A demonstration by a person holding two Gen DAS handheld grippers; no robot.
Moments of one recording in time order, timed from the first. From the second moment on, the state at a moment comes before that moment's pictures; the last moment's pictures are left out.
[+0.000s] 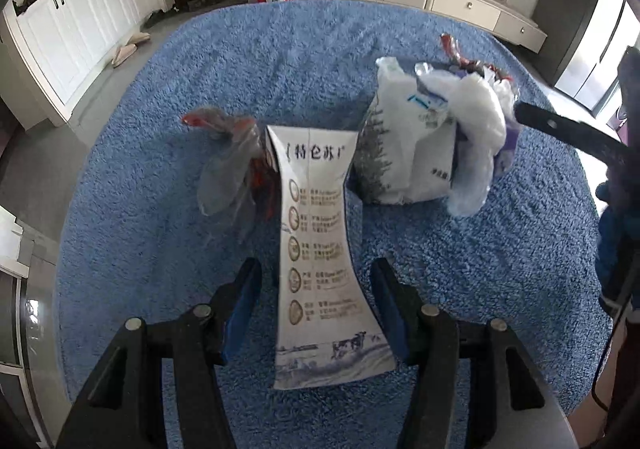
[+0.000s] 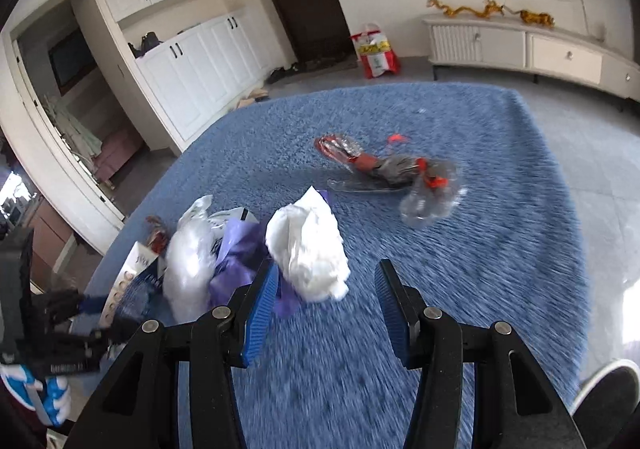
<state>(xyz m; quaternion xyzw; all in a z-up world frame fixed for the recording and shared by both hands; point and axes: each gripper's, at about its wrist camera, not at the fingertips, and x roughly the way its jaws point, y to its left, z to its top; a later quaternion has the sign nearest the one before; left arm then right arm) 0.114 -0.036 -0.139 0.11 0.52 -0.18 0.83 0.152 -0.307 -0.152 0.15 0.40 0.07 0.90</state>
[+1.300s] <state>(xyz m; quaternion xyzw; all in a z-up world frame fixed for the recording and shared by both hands) -0.029 -0.362 -0.071 0.21 0.44 -0.49 0.72 -0.143 -0.552 -0.192 0.24 0.38 -0.25 0.86</state>
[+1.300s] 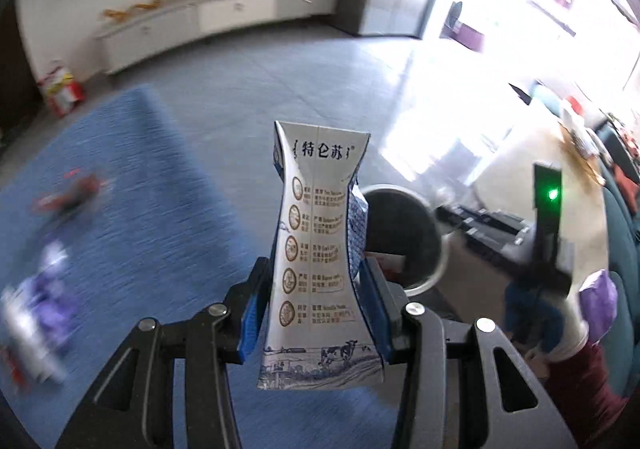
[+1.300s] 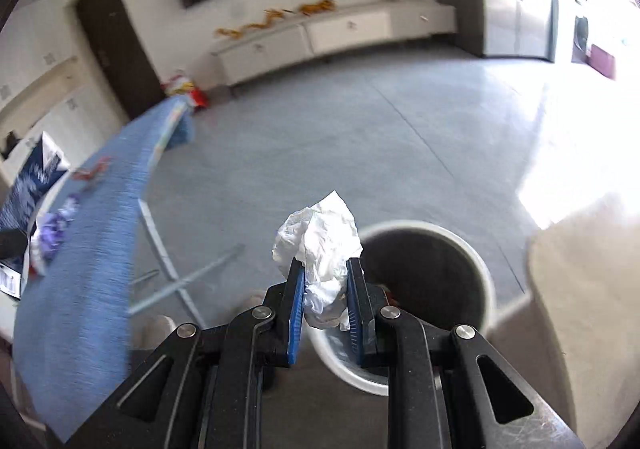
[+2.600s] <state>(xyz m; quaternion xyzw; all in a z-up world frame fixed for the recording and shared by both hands) -0.013 -0.367 -0.061 0.18 0.42 -0.48 0.75 -0.157 -0.526 -0.120 0.20 0.33 -0.27 0.88</state>
